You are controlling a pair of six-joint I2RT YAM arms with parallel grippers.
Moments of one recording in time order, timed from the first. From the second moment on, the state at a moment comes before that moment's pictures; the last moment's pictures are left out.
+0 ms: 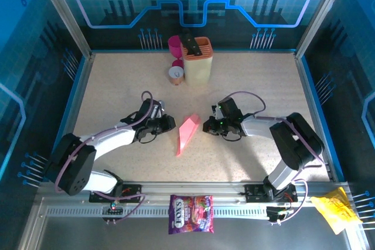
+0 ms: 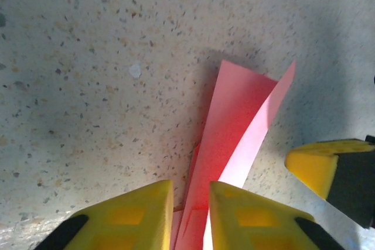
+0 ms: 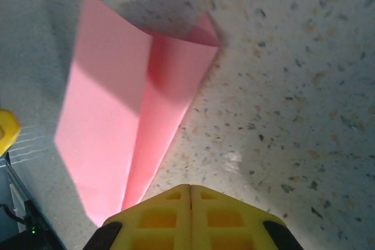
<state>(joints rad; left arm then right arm) -0.47 1.41 0.65 -0.12 0.24 -0.81 0.53 1.67 0.72 0.00 -0.47 0.76</state>
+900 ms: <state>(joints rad) -0.63 1.64 0.81 -0.14 0.32 -0.77 0.54 1.77 0.72 0.10 -0.52 0.83</state>
